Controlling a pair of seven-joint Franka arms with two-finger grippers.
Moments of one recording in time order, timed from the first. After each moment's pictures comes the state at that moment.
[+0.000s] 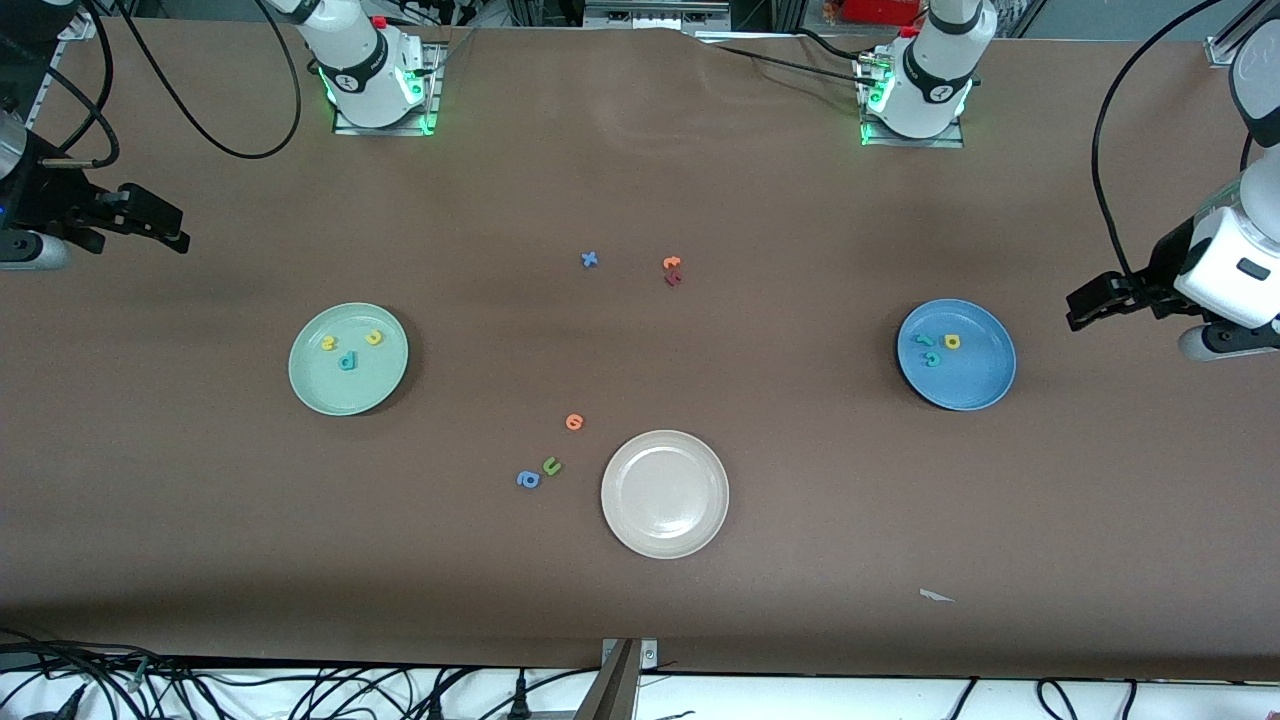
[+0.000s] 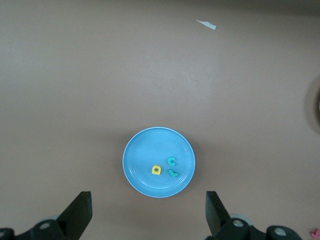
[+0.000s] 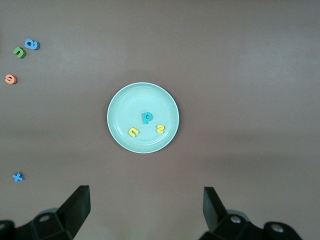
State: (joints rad) left arm 0.03 0.12 -0.05 -1.58 0.05 1.70 -0.19; right arm 0.02 -0.02 -0.03 -1.69 0.00 1.64 -0.03
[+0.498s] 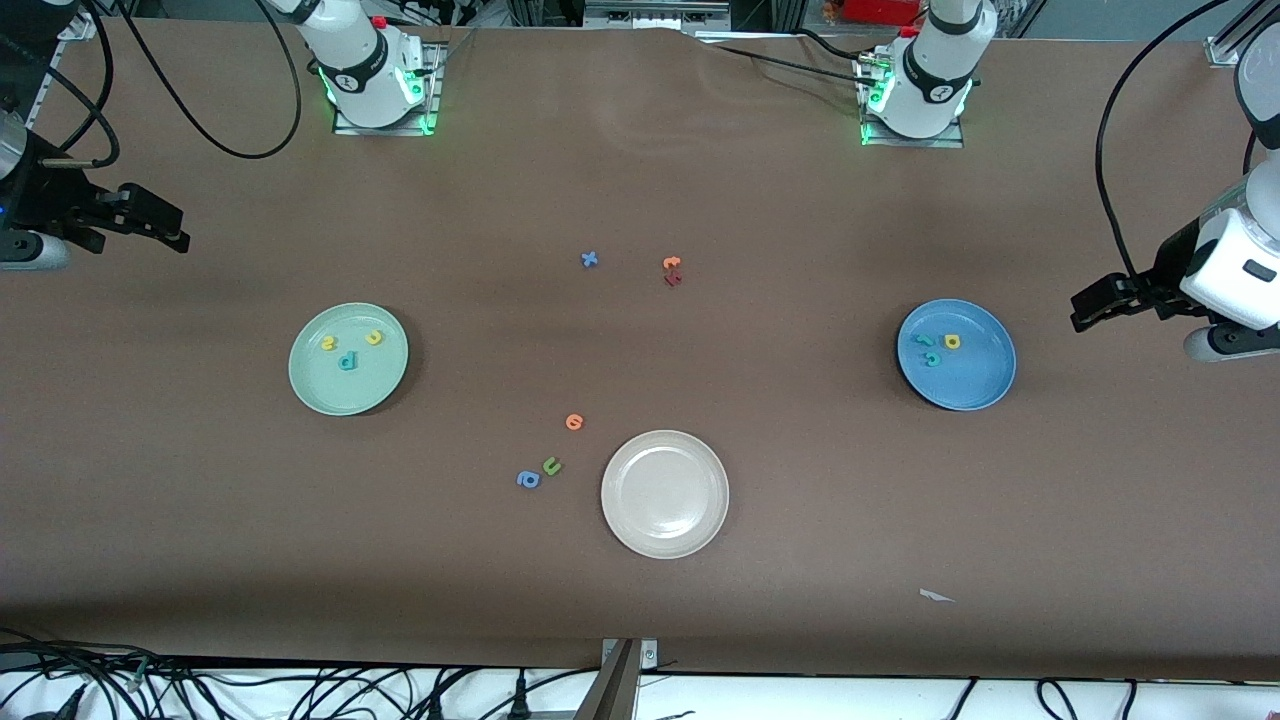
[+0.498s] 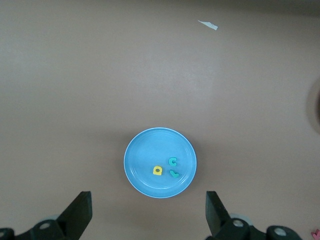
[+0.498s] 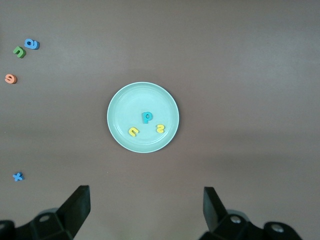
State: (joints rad) left arm 0.04 0.13 -0.05 -1.58 0.05 1.70 -0.18; right arm 0.02 -0.02 -0.03 -1.69 0.00 1.64 -0.03
